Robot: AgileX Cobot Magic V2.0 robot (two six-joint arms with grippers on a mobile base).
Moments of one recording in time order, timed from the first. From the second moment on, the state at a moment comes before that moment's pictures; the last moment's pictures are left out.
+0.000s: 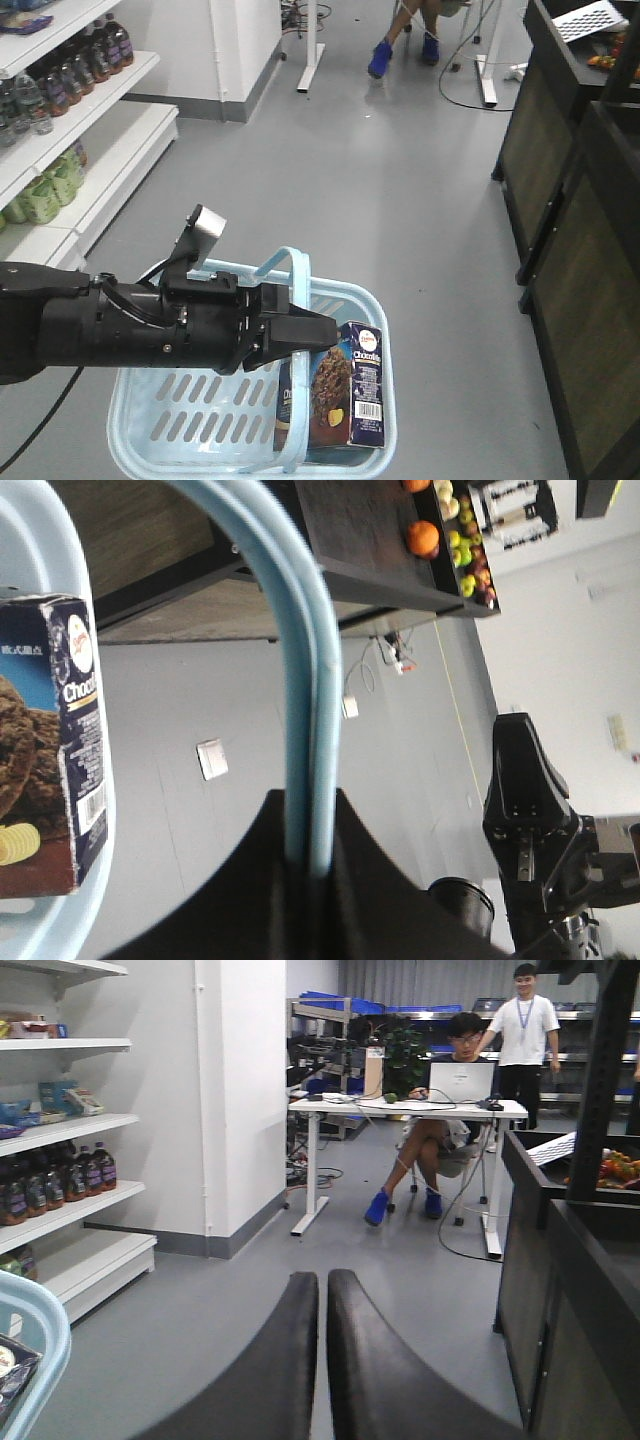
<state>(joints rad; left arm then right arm) -0.44 1.49 -0.80 -1.67 0.82 0.89 0.08 -0.01 0.03 -0.12 0.01 0.11</state>
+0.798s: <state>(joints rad) -0.44 1.49 -0.80 -1.67 0.82 0.89 0.08 -0.01 0.03 -0.12 0.01 0.12</state>
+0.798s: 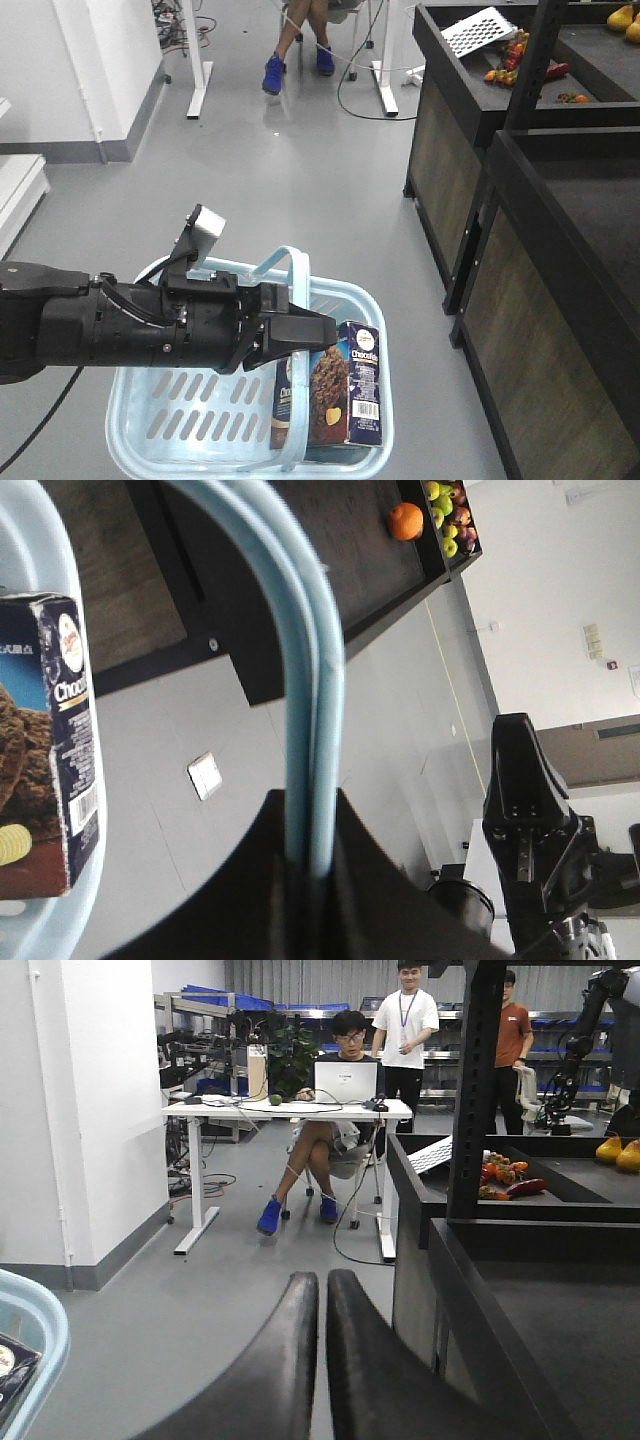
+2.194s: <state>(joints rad) -0.44 1.49 -0.80 -1.67 0.82 0.89 0.08 -0.01 0.03 -0.12 0.01 0.12</state>
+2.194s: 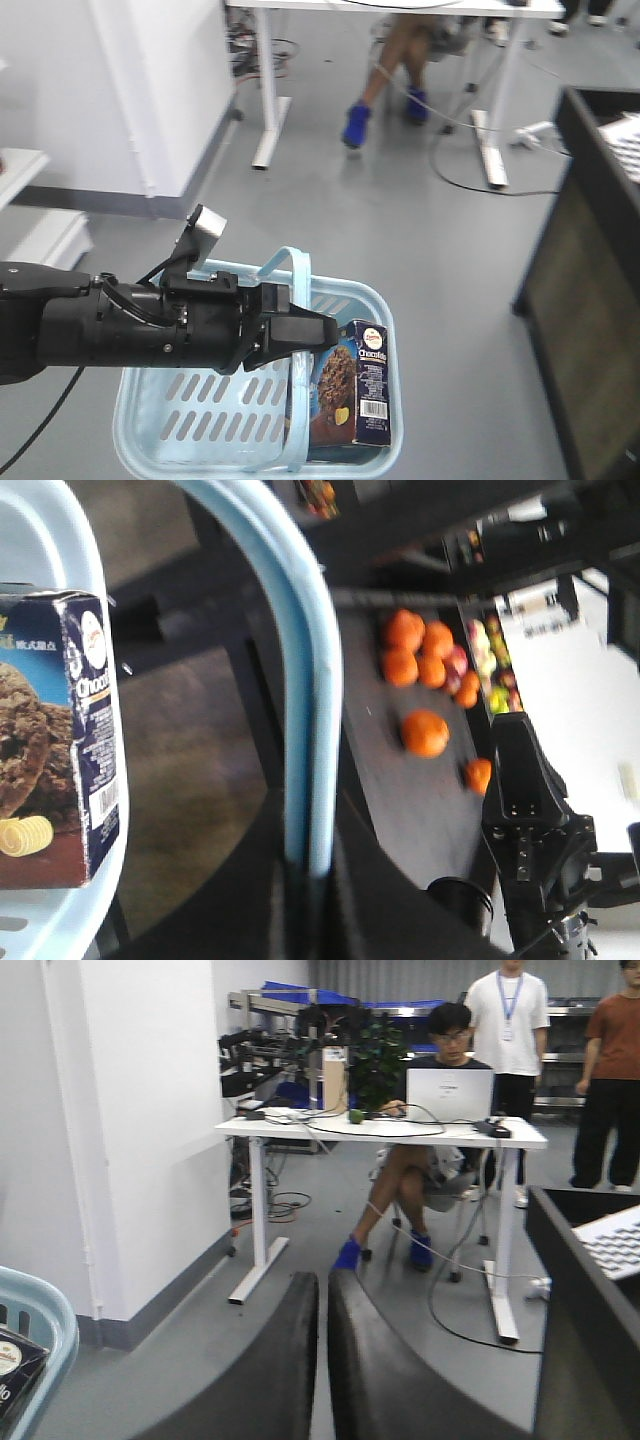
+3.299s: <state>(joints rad) -0.44 1.49 -0.80 -1.67 0.81 0.89 0.08 -0.01 0.03 -0.12 0.01 0.12</state>
